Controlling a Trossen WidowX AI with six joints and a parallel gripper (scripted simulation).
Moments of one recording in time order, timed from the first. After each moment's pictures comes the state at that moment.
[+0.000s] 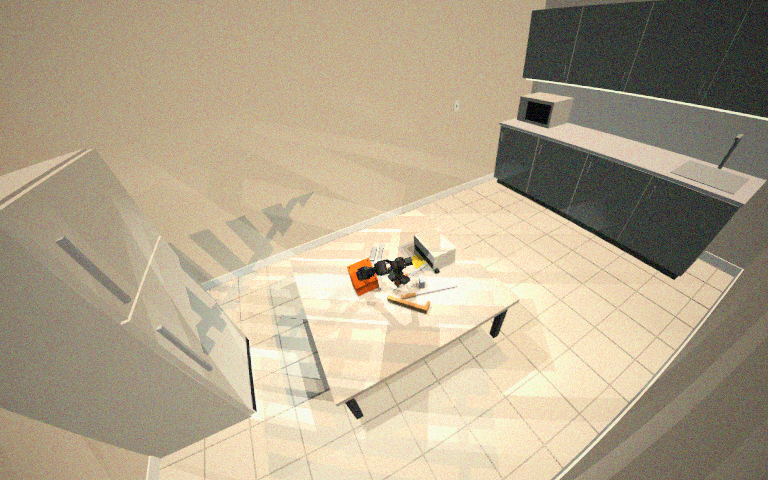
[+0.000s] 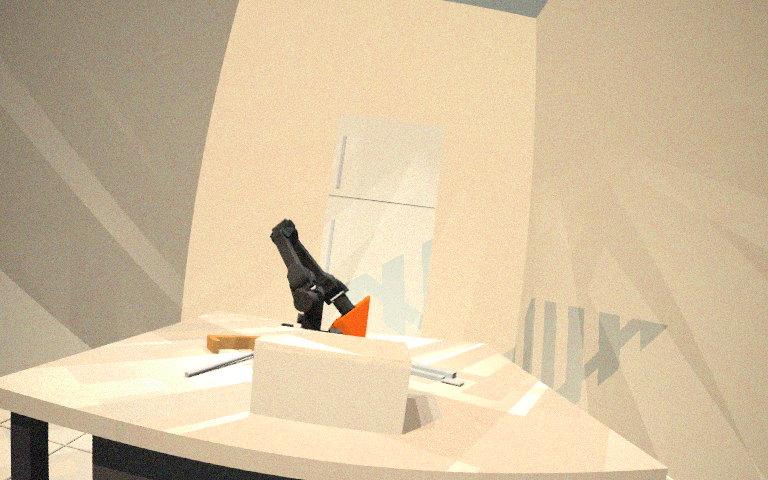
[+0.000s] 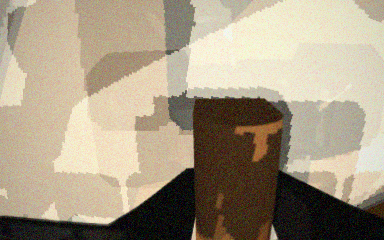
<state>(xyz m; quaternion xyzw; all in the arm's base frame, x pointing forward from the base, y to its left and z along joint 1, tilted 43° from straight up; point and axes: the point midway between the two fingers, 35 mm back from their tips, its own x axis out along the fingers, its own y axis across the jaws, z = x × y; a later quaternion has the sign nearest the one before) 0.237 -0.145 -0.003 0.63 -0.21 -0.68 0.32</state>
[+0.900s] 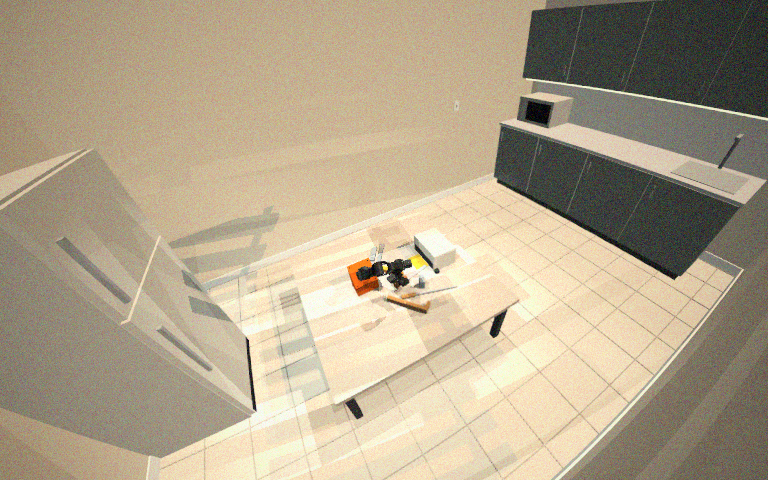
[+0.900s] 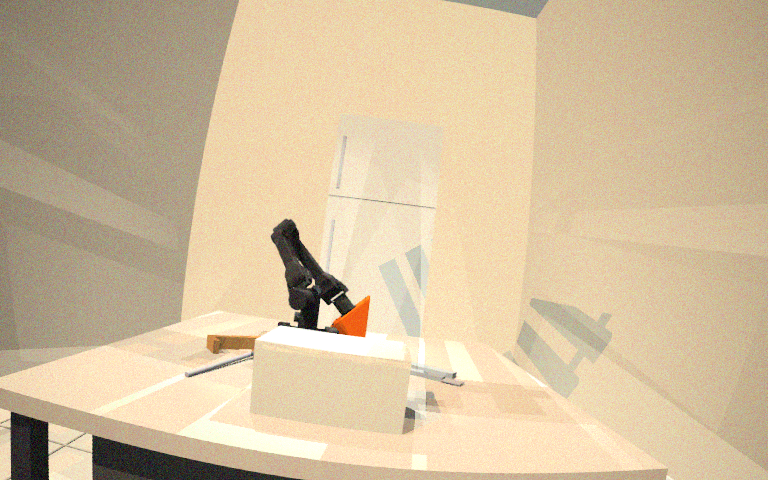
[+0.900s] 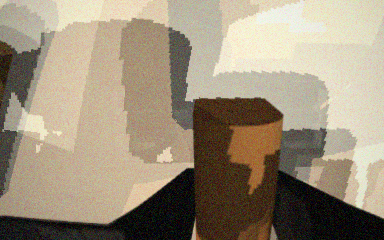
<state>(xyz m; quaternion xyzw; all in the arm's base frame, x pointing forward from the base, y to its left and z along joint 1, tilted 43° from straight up) 0.223 -0.153 0.007 0.63 -0.20 -0.68 0.32</state>
